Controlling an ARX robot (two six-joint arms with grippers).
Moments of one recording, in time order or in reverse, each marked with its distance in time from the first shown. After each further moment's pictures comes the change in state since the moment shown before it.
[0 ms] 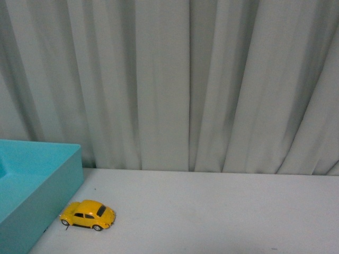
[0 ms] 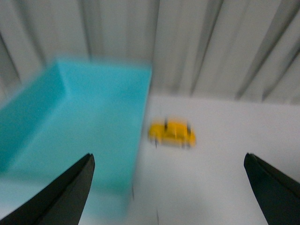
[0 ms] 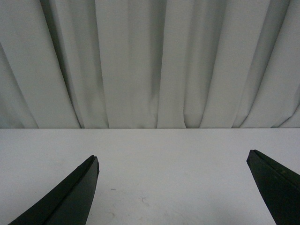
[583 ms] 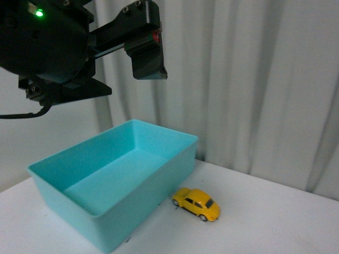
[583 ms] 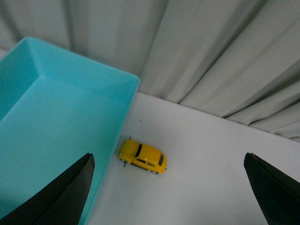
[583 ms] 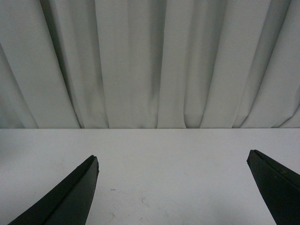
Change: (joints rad) left arm -0.107 0.909 0.638 0.142 -0.094 -0.218; right arm 0.000 0.000 0.000 0.000 -0.001 0.000
